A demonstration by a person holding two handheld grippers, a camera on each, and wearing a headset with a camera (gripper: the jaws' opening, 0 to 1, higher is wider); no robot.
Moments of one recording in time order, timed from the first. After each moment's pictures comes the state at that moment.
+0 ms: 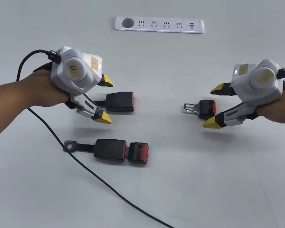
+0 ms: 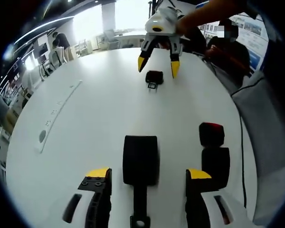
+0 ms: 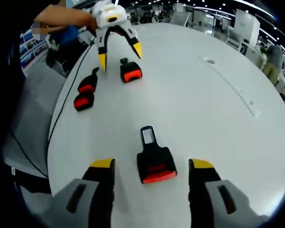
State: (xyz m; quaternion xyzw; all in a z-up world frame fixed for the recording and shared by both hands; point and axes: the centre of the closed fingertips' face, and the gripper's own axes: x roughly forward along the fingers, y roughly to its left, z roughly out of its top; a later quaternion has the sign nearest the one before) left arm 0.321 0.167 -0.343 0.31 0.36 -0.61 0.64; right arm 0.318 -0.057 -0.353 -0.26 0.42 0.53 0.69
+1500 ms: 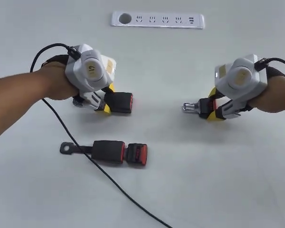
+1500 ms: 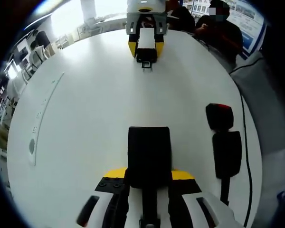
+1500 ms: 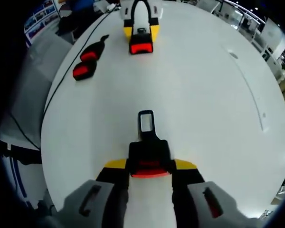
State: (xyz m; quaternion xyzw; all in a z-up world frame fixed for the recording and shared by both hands) left arm 0.336 0.168 -0.366 0.39 0.38 -0.62 0.56; right arm 0.321 -0.068 -0.371 -0.38 0.45 0.54 0.60
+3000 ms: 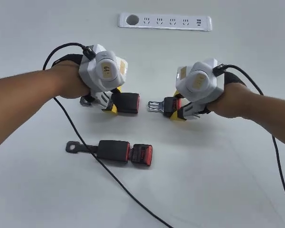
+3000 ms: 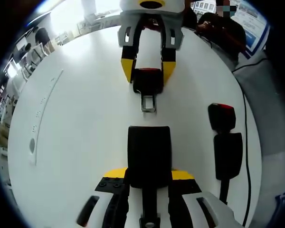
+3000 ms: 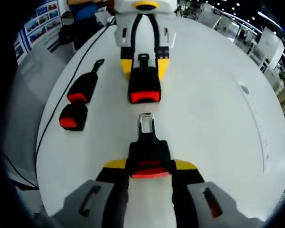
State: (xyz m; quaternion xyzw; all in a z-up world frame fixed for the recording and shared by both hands) left arm 0.345 0.170 -0.378 0.40 0.40 -0.61 0.56; right arm 0.330 0.050 -0.371 -0.35 0.39 0.57 0.63
